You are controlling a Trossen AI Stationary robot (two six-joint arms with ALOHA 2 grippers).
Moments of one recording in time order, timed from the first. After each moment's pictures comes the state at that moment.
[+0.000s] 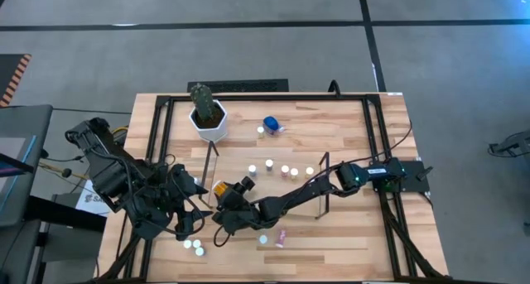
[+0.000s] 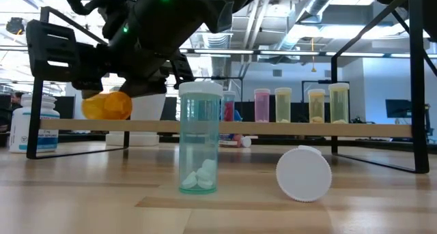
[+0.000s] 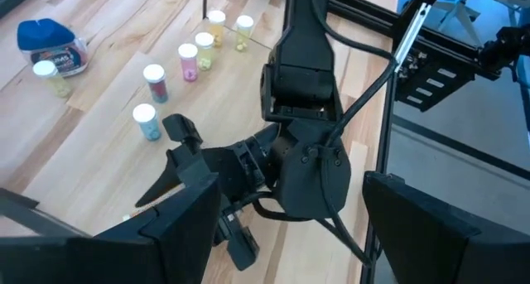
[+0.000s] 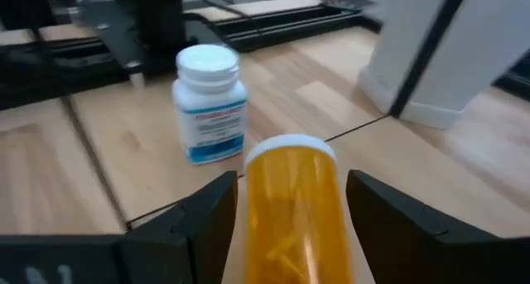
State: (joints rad) left arm -0.79 1.37 1.64 -1.21 -0.62 -1.02; right arm 0.33 2.54 2.03 -0.10 0.93 0.46
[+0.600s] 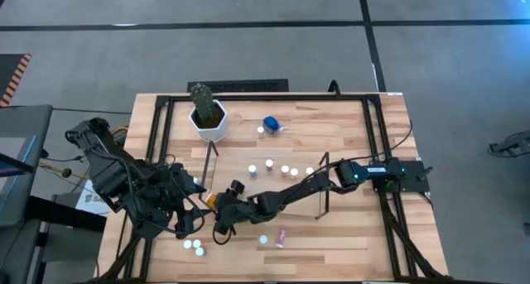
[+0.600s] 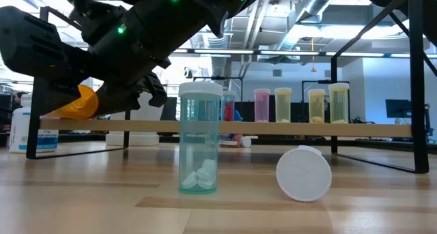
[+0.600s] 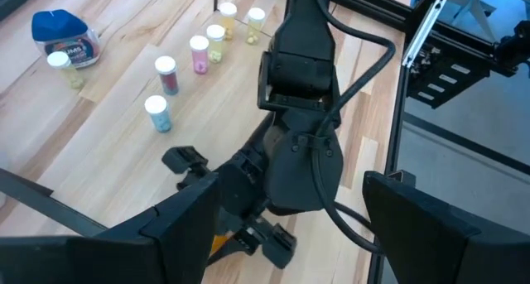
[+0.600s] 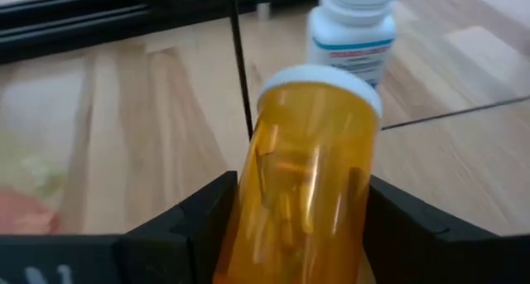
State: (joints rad) left arm -0.79 1.37 1.64 -1.25 -0.62 -1.04; right arm 0.29 2.54 2.03 -0.10 0.47 0.42
